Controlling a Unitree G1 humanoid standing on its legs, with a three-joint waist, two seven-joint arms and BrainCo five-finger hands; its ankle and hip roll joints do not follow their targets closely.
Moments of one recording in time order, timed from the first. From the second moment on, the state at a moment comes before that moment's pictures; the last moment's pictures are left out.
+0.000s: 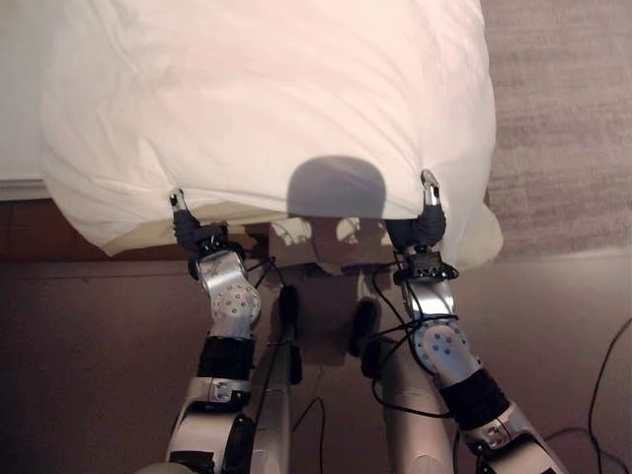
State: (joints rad) left arm -0.48 0.02 0.10 0.15 -1.38 -0.58 0.33; right arm -0.38 -0.14 0.33 -0.02 1.39 -0.41 -0.07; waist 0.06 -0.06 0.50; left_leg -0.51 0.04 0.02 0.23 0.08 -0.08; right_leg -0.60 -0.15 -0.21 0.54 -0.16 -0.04
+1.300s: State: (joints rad) left arm -0.25 -0.01 -0.10 0.11 -1.29 -0.44 0.21; right arm -0.19 -0.15 0.14 0.17 1.35 -0.39 -0.01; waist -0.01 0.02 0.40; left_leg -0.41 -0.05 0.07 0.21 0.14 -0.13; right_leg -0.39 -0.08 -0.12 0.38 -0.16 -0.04
